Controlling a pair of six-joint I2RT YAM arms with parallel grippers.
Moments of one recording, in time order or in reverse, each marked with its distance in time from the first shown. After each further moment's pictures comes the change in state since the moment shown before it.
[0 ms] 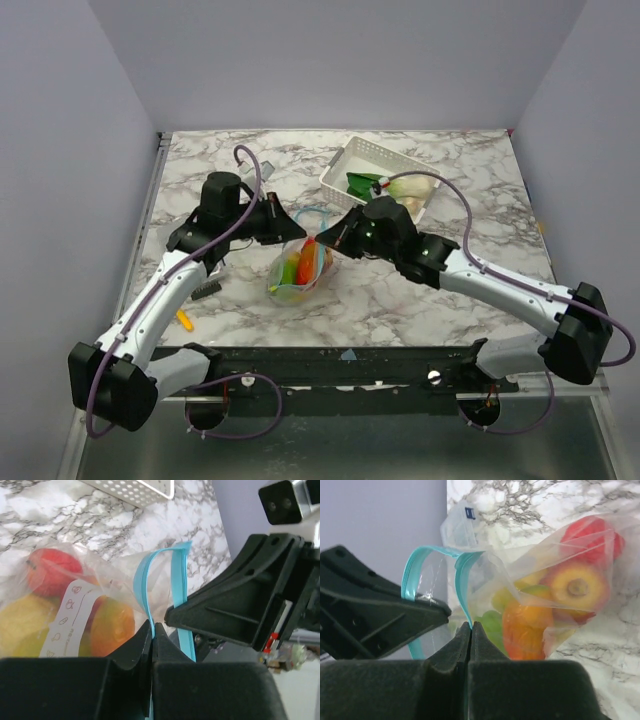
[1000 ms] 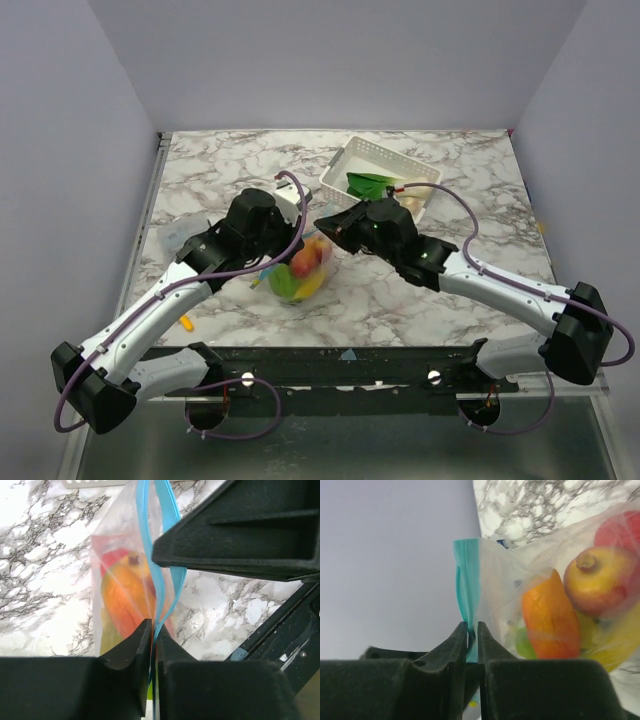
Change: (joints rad) left arm -0.340 -0.038 0.075 -0.201 -0.486 0.502; right arm 0.000 -0.045 -0.115 0.177 0.143 0.407
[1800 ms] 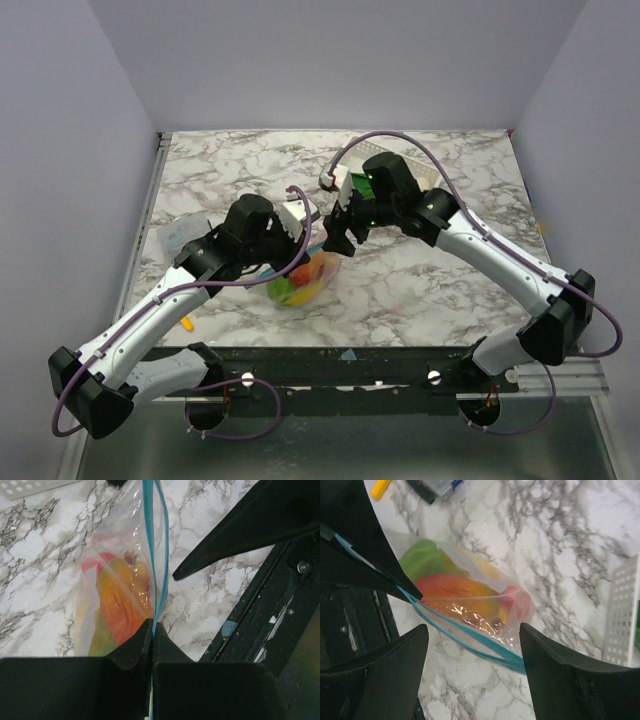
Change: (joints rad) left arm -0.002 -0.026 -0.024 -0.025 0.189 0.147; right arm -0.127 0.106 0.435 -0.583 -0.556 -1.696
